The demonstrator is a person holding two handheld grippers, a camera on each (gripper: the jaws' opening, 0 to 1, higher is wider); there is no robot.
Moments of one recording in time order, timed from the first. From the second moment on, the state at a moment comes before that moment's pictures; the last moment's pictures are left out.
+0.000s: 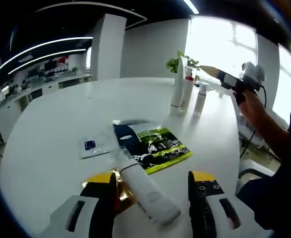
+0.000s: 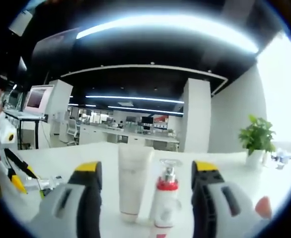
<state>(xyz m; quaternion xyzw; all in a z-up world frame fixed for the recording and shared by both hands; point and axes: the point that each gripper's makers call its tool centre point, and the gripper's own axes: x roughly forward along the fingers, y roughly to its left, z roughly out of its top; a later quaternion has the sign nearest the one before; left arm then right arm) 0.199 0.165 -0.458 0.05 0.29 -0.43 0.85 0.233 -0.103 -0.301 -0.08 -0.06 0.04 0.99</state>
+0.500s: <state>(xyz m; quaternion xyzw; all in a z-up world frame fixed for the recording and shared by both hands) 0.200 0.165 -0.461 0.06 0.30 -0.42 0.85 0.232 -0.107 -0.305 -0.07 -0.06 0.04 0.99</state>
